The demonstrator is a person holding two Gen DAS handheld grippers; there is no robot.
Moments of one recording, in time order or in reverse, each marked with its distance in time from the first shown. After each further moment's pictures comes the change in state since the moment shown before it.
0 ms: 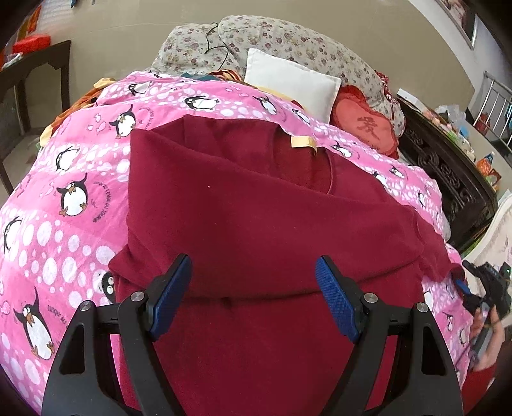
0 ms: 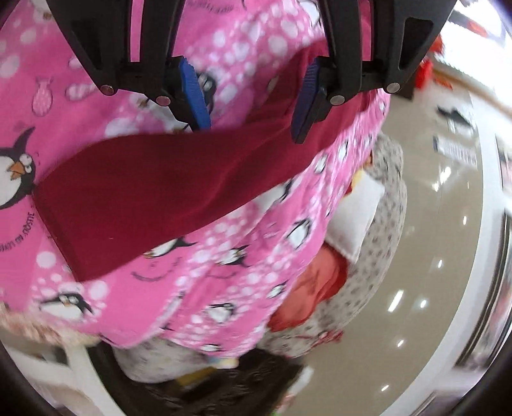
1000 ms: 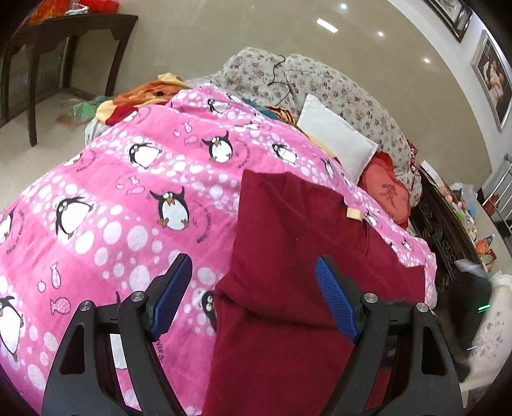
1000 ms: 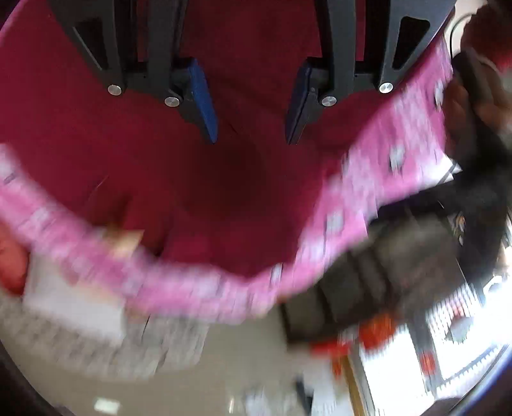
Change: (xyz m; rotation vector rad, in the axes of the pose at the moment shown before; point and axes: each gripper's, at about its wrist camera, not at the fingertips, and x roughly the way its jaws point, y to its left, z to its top) left arm -0.053 0.103 0.009 -0.276 -0.122 -0.012; right arm 0.143 0.292 -0.353 -1.310 0.596 0.271
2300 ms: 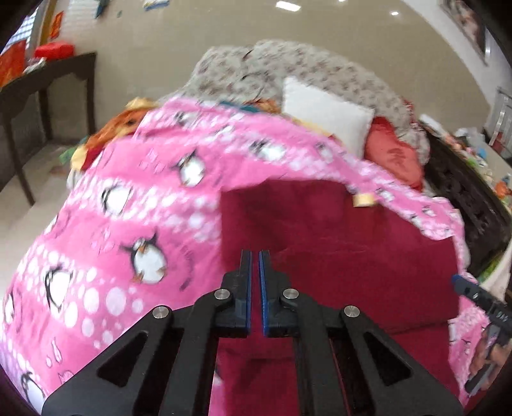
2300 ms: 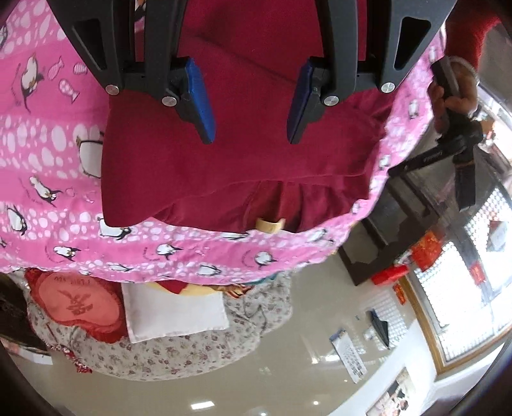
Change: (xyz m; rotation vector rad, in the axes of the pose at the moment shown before) left arm 0.048 -0.027 0.018 0.230 0.027 0.097; right arm -0.115 -0.106 -0.041 0.322 -0.219 -0.186
